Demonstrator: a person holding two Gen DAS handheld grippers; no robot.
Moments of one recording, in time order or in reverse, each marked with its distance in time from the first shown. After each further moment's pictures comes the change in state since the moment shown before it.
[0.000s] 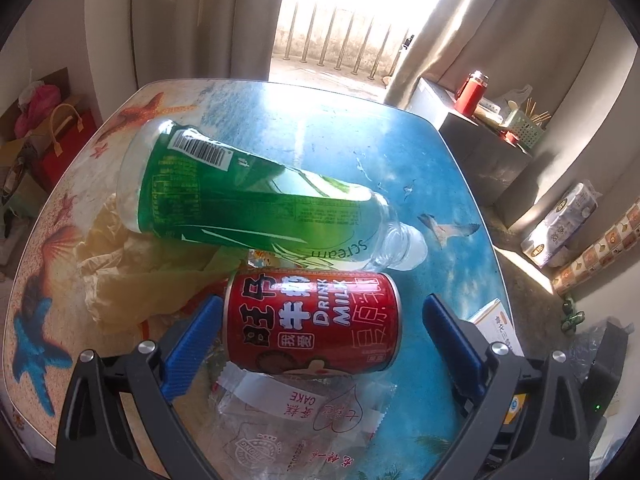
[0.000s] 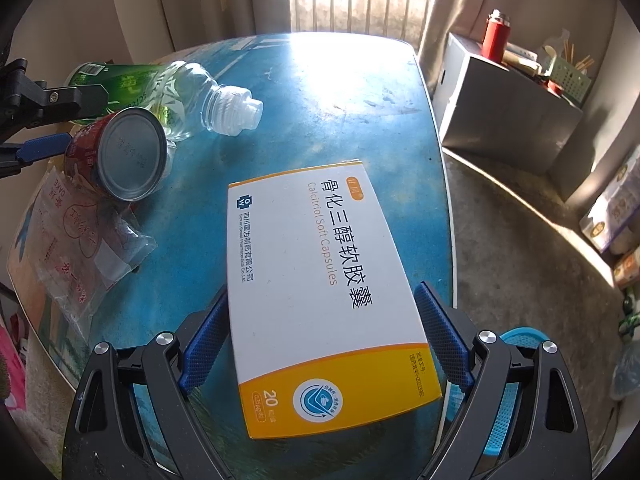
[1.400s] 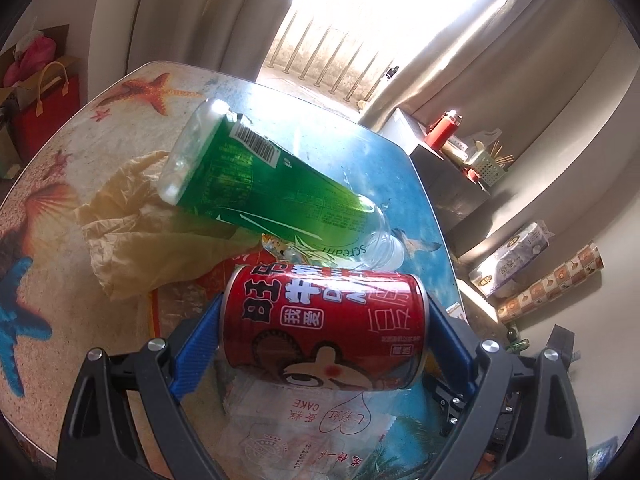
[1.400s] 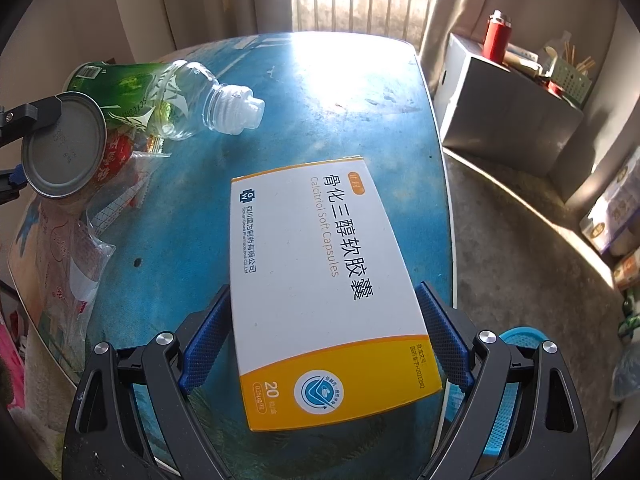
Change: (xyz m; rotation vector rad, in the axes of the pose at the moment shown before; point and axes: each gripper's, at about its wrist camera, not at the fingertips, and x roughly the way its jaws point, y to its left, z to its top) left arm -0.028 0.058 -0.020 -0.137 -0.068 -0.235; right arm -0.003 -0.003 -0.003 -0.011 -0.001 -0.001
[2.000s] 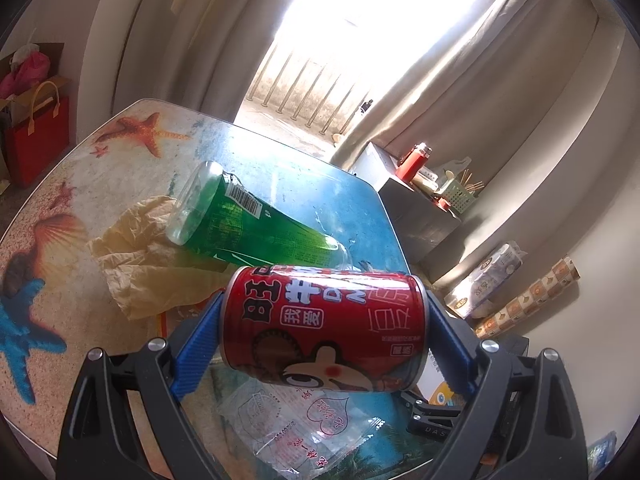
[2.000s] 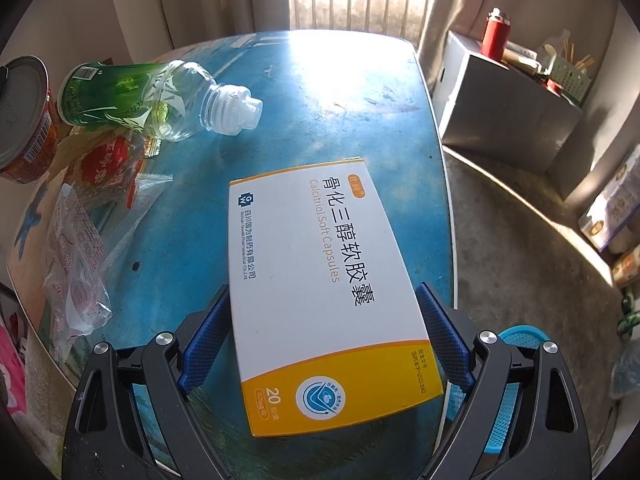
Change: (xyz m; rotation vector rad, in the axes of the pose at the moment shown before) left arm -0.047 -0.005 0.006 0.018 -0.124 -0.088; right arm 0.002 0.000 0.001 0.006 0.007 -0.005
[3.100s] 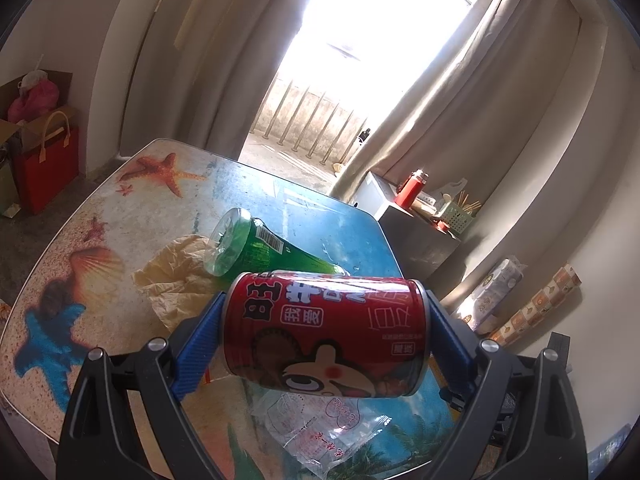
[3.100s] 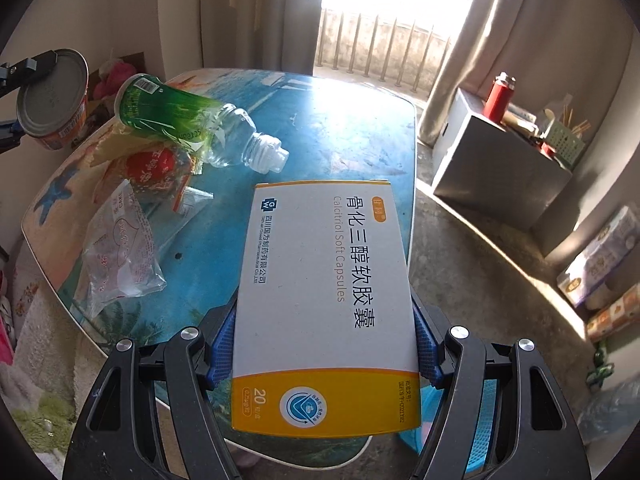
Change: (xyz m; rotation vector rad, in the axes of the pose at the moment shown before) left arm -0.043 0.010 0.004 0.041 -0.107 0.017; right arm -0.069 0.006 -0.003 -0.177 -0.137 -0.038
